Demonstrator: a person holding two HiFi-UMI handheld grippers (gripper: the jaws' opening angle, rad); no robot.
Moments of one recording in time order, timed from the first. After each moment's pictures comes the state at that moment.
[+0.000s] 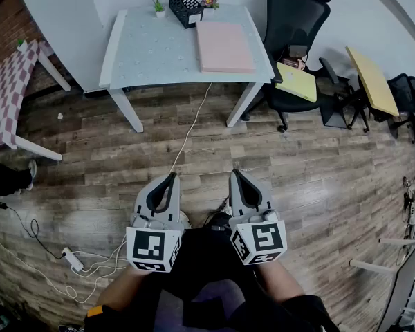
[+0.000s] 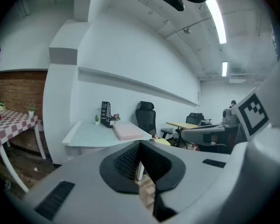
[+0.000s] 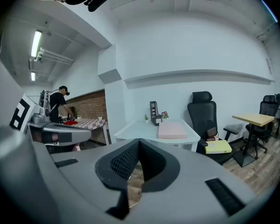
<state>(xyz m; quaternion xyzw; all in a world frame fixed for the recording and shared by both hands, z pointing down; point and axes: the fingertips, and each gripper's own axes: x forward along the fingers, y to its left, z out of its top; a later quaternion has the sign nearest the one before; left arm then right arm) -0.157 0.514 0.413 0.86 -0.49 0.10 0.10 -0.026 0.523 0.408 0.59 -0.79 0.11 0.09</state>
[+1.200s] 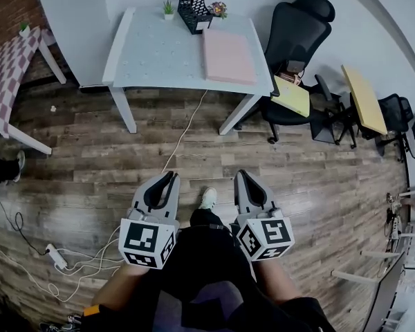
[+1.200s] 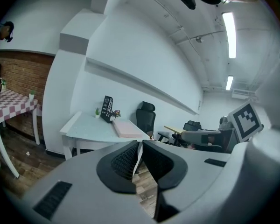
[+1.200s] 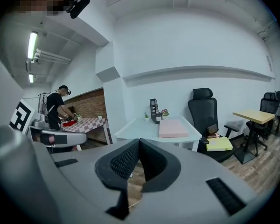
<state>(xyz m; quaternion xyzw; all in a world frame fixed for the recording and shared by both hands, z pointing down) -0.178 0.504 0.414 0.86 -0.47 0.07 0.17 -0.027 0.508 0.399 0.59 -0.79 0.14 0.10</state>
